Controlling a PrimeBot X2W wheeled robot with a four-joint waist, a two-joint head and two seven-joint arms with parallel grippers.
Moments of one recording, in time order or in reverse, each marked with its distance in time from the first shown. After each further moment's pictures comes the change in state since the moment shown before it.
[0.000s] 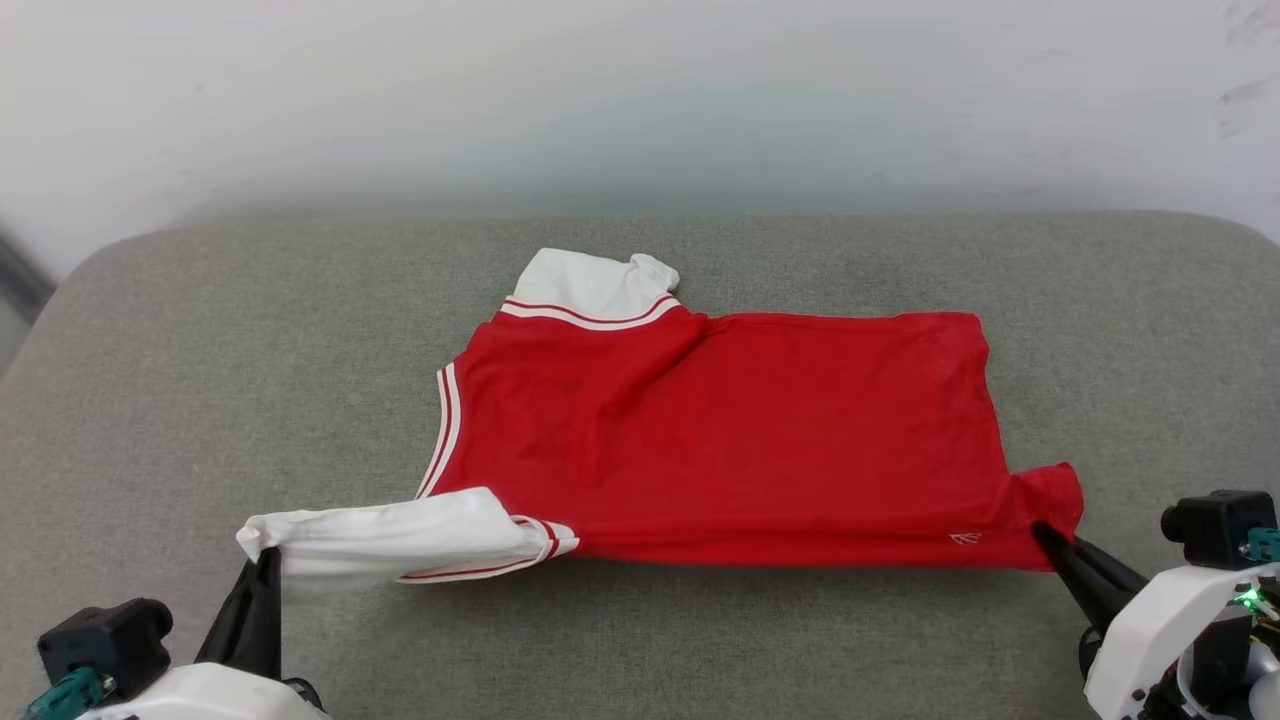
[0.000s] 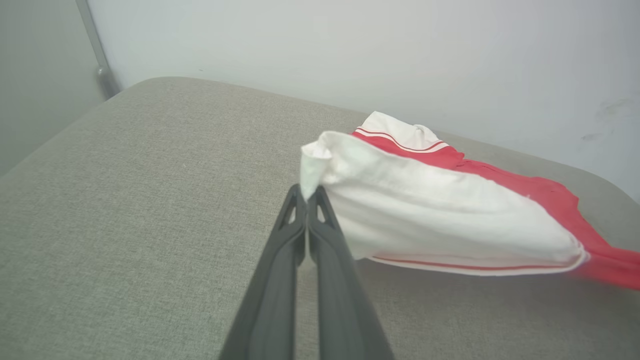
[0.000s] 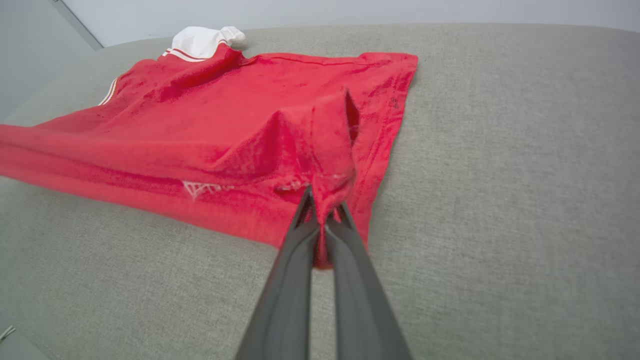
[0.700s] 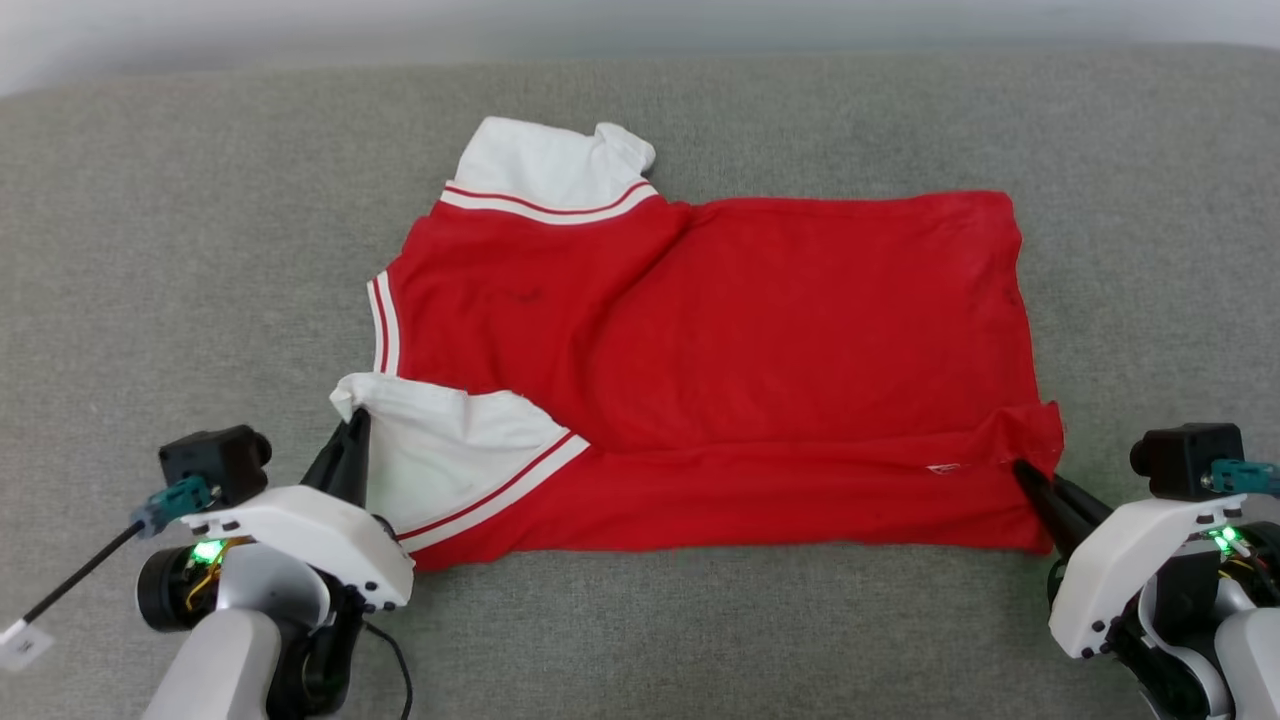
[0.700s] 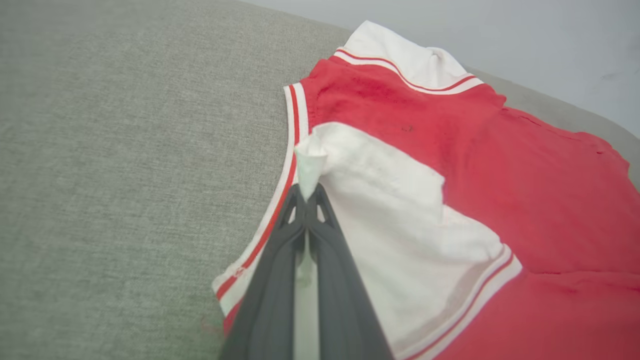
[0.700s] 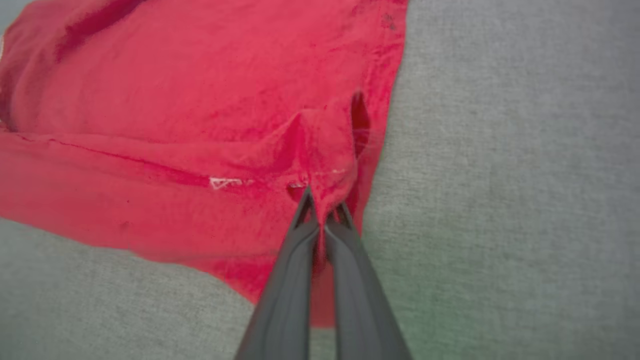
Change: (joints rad) left arm -0.415 -0.073 -0.115 0.429 -0.037 -0.149 -0.025; right arm -0.042 0.182 -0.173 -0.092 -0.204 -0.001 0.199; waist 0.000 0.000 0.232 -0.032
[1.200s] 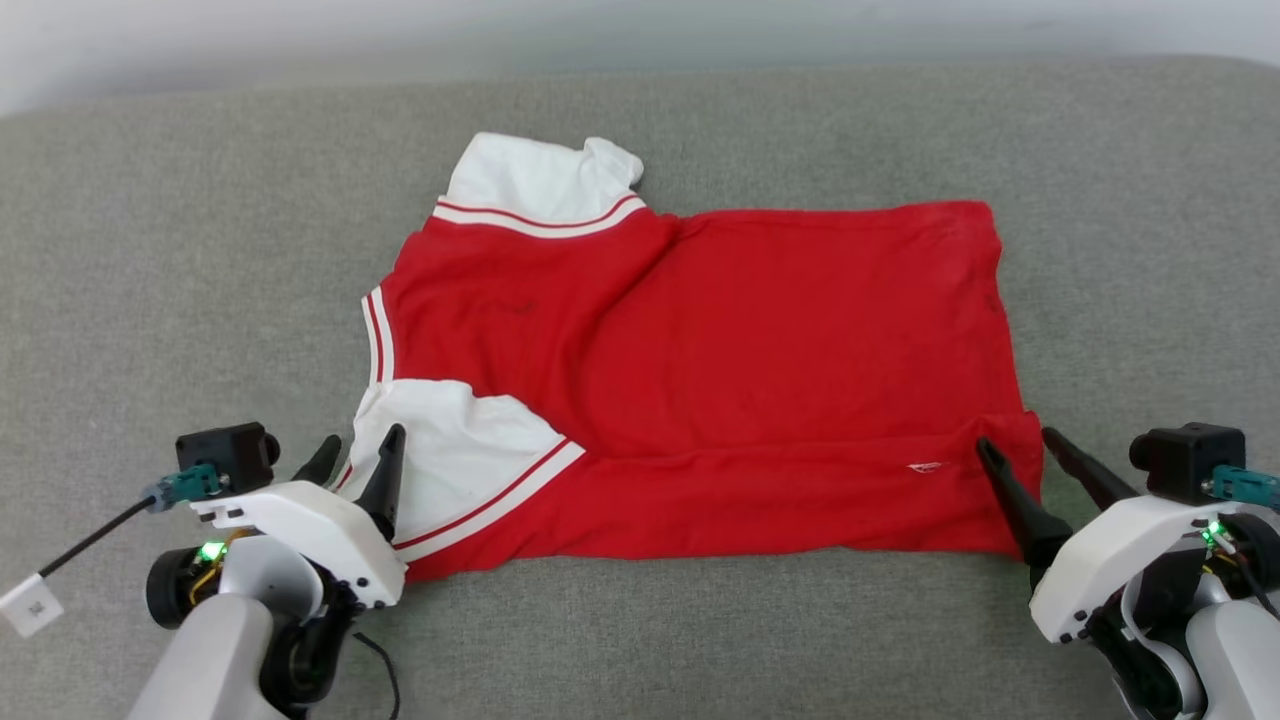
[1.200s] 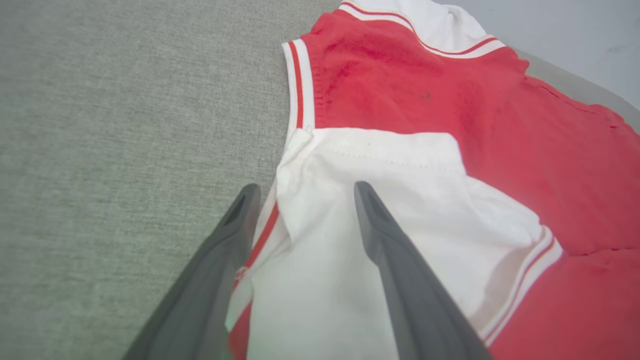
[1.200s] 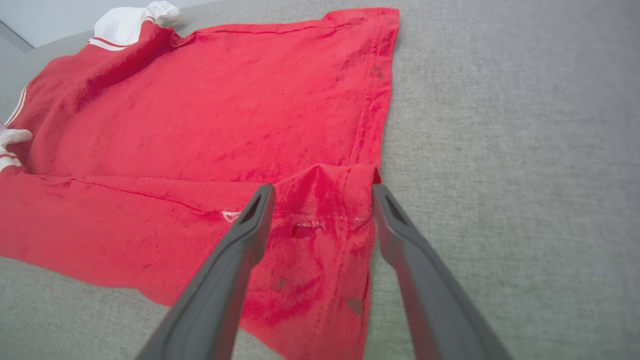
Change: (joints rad) left arm -0.094 -0.002 -0.023 0.232 -0.050 -0.108 -0.004; right arm -0.042 0.021 0.032 0.107 0.005 0.000 -0.167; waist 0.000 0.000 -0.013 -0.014
